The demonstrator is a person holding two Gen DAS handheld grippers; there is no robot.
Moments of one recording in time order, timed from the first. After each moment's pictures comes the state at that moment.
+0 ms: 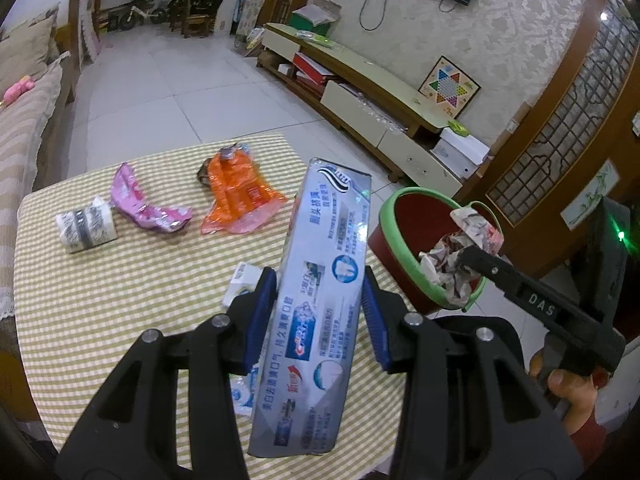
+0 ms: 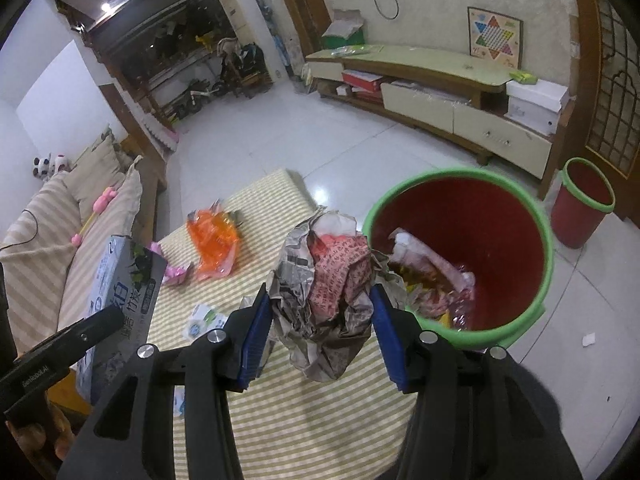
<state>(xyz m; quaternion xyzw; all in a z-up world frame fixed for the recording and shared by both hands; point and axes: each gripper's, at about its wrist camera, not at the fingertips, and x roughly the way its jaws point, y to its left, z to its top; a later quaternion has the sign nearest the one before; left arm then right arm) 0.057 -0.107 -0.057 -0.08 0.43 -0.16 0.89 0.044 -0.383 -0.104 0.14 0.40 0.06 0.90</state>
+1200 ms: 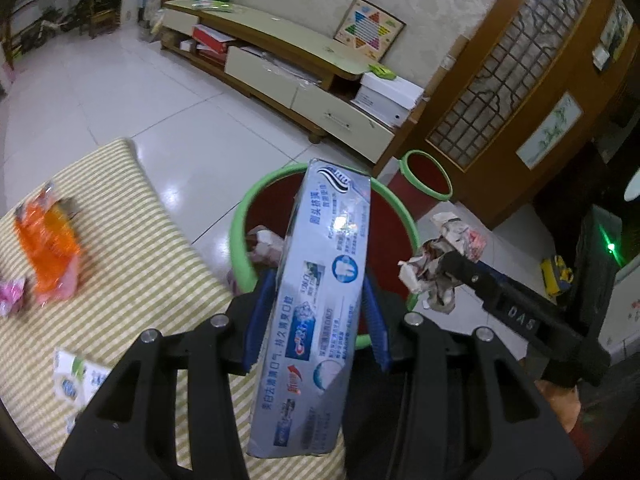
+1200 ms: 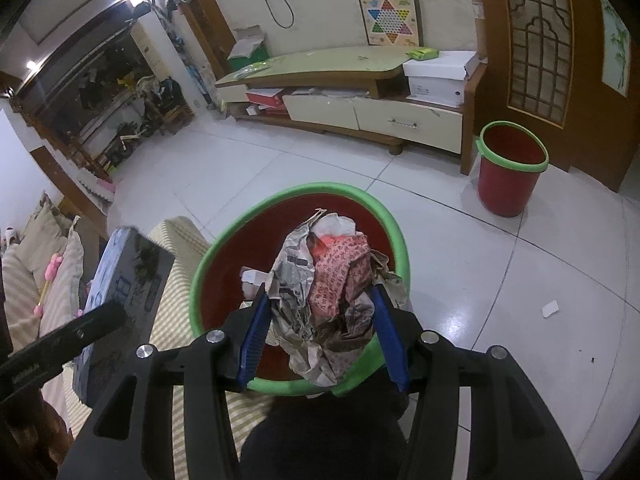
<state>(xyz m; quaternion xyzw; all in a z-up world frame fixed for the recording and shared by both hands) 0.130 -0.293 -0.085 -0.02 0.47 -0.29 0.84 0.047 -0.539 -0.140 0.21 0.41 -0.06 0.89</state>
